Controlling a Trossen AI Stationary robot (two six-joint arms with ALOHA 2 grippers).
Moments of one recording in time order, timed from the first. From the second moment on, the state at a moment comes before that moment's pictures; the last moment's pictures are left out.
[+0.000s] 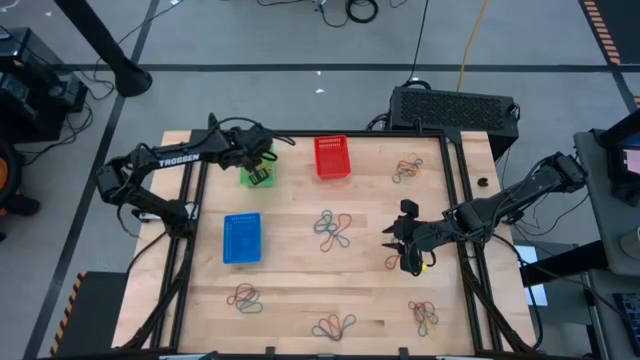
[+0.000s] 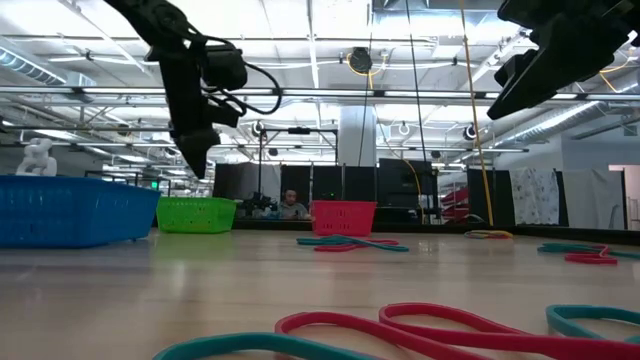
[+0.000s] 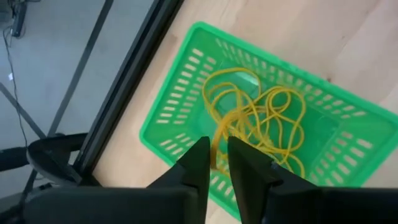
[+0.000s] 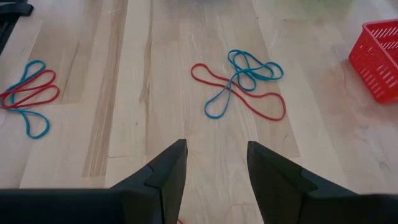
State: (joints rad) left arm 0.58 1.42 0.96 -0.72 -0.35 0.12; right arm 0.41 1.03 0.65 -0.40 0.36 0.38
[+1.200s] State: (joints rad) left arm 0.21 1.27 0.92 -0.33 0.10 -0.05; right arm 0.41 1.03 0.65 -0.33 0.31 0.36
